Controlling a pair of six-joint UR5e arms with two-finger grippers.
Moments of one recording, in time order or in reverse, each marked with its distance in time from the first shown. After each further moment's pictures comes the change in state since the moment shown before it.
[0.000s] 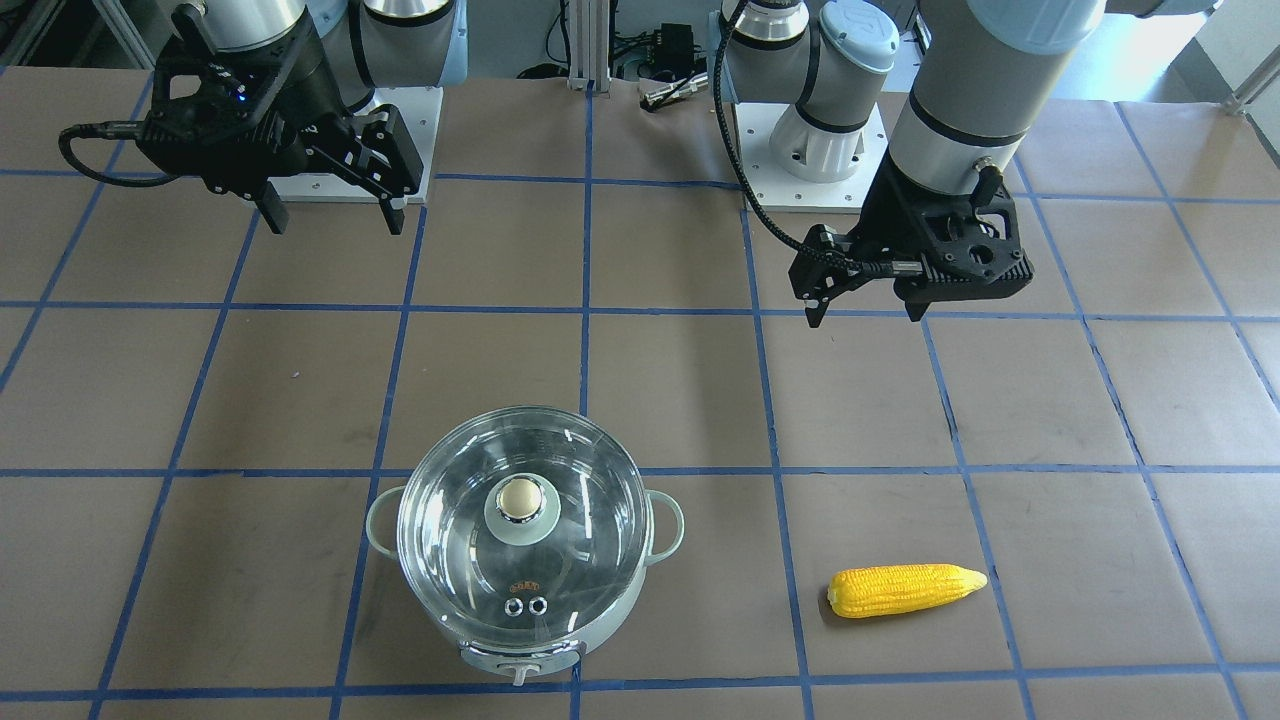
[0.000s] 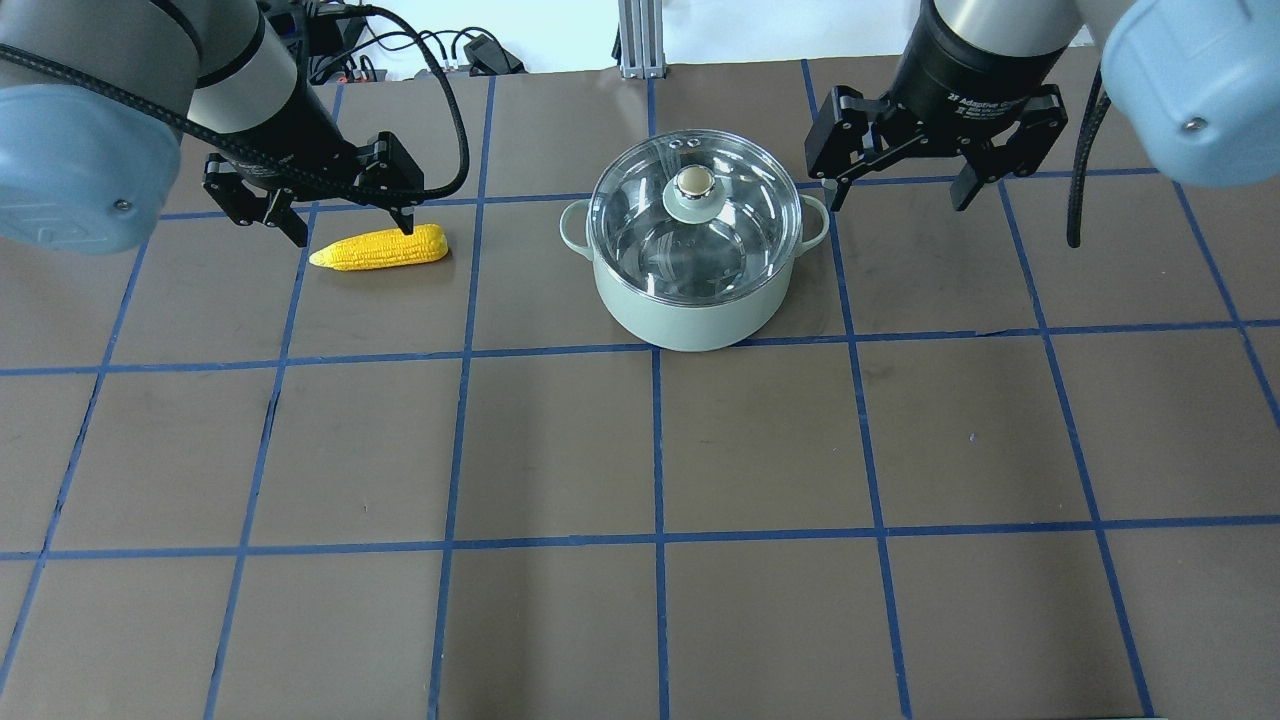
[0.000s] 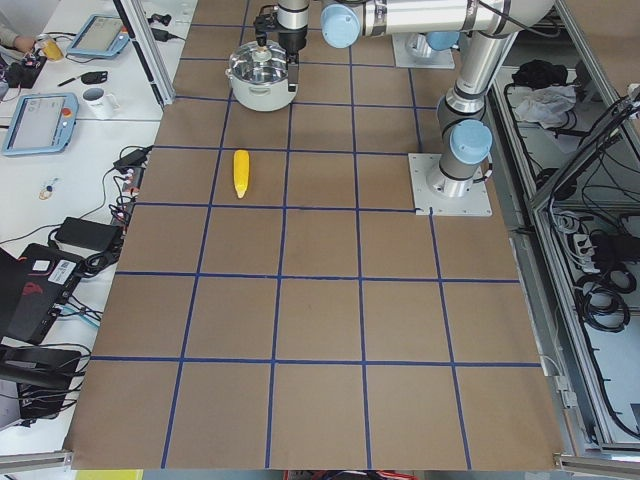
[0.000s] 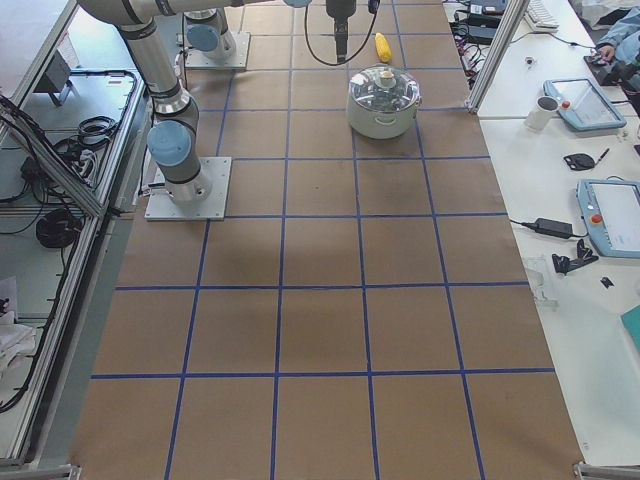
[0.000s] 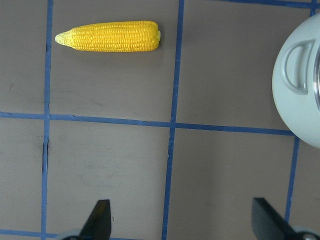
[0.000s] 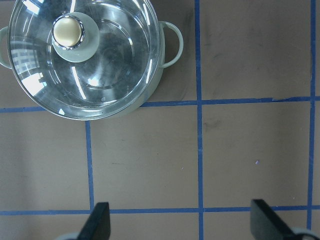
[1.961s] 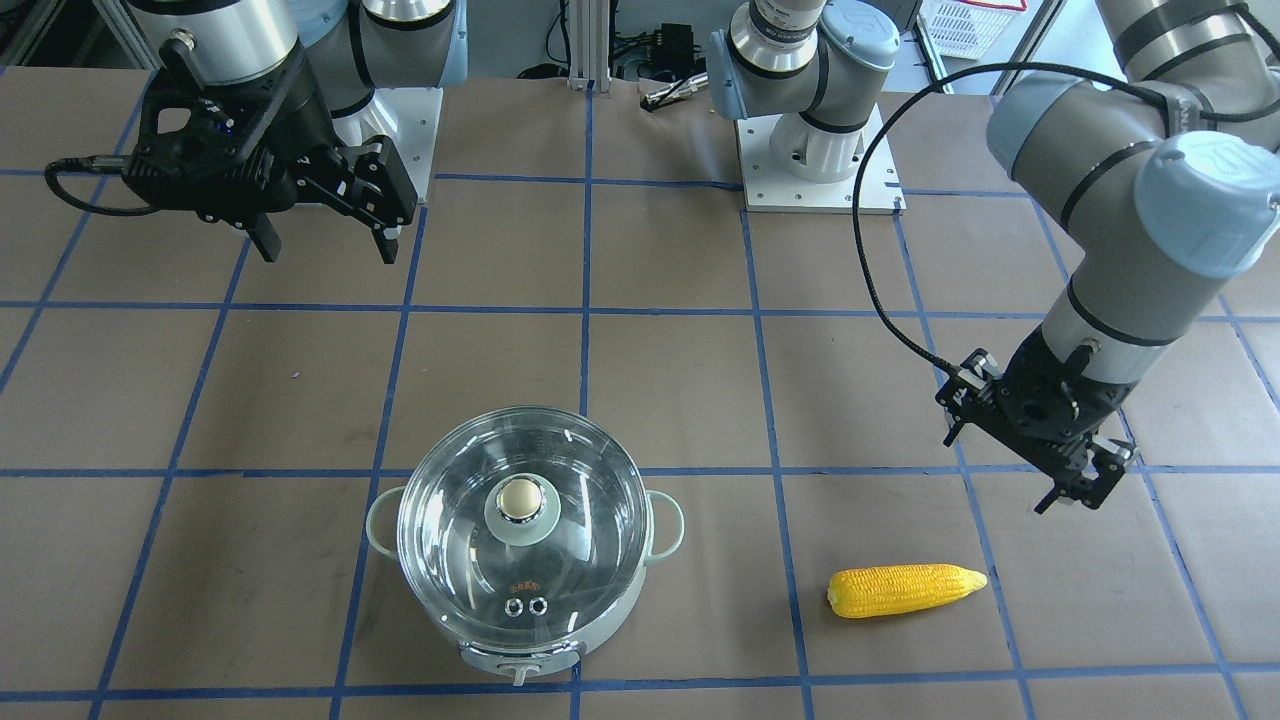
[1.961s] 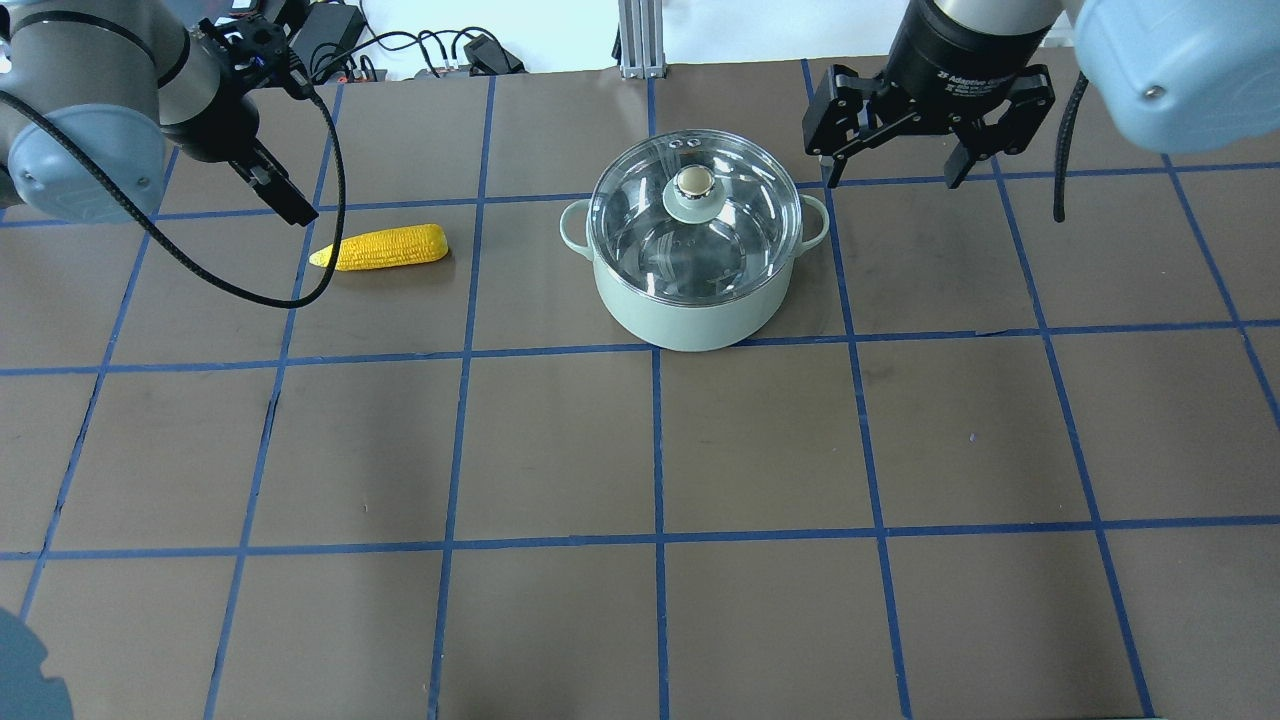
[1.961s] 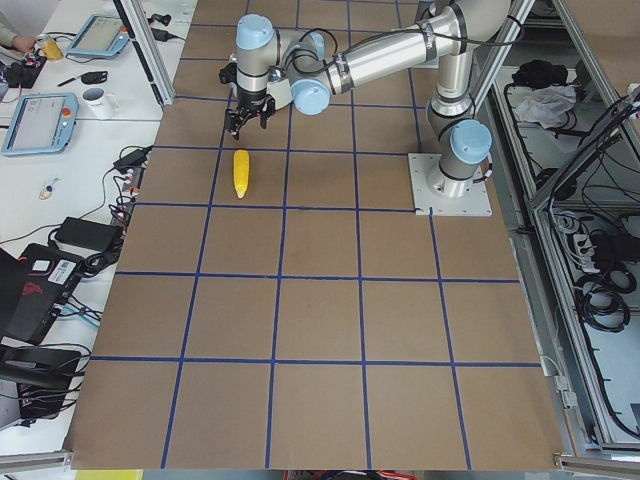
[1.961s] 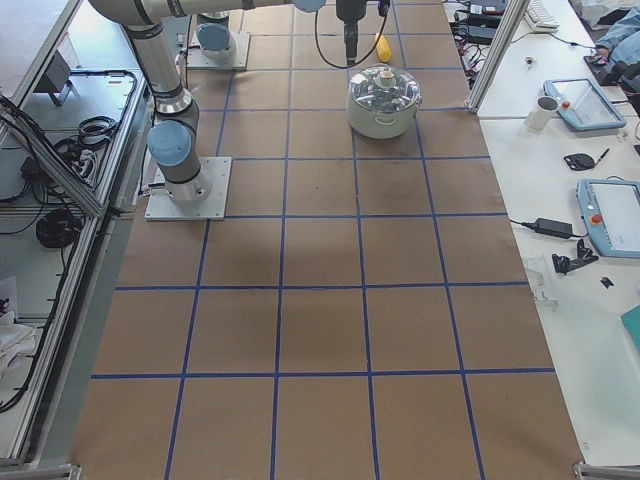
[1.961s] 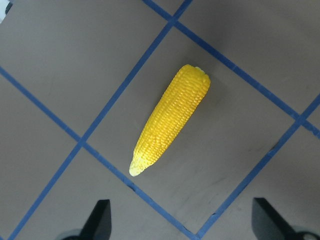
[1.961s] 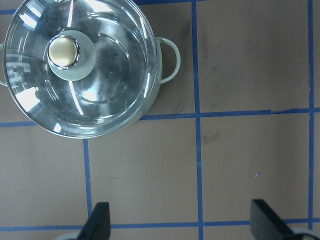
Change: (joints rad) left arm 0.209 -0.216 0.005 0.322 -0.023 1.174; right arm -0.006 0.051 -0.030 -0.036 -0.005 0.005
